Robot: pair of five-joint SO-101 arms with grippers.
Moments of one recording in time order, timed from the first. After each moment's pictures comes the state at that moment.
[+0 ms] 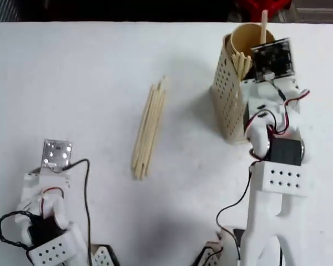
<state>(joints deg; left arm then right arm) -33.2 -103.9 97.1 60.4 -33.0 4.1 -40.0 30.8 38.3 25.0</state>
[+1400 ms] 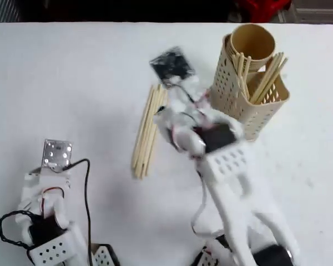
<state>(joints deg) -33.2 -103.9 97.1 60.4 -33.0 -29.1 -21.8 21.6 59.2 10.0</state>
